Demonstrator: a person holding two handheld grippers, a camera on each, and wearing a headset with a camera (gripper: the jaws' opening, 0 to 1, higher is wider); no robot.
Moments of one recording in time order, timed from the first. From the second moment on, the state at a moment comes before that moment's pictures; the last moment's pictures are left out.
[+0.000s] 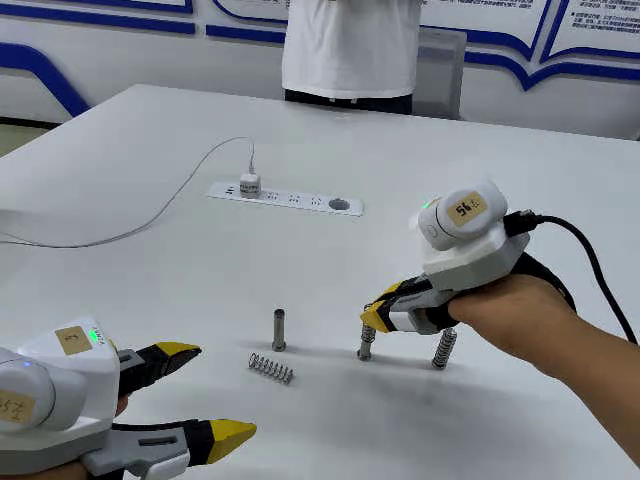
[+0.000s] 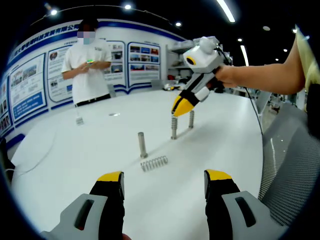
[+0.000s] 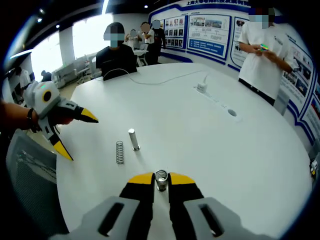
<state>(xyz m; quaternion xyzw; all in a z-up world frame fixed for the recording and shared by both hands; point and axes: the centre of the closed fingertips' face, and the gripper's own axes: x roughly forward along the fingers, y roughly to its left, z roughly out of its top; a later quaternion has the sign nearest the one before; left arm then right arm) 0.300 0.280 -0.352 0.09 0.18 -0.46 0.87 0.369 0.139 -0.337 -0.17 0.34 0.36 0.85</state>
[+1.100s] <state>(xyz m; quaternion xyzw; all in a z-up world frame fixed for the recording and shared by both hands) 0.299 0.281 -0.356 0.09 0.18 -0.46 0.86 0.367 0.139 -0.364 -0.17 0.36 0.36 0.84</state>
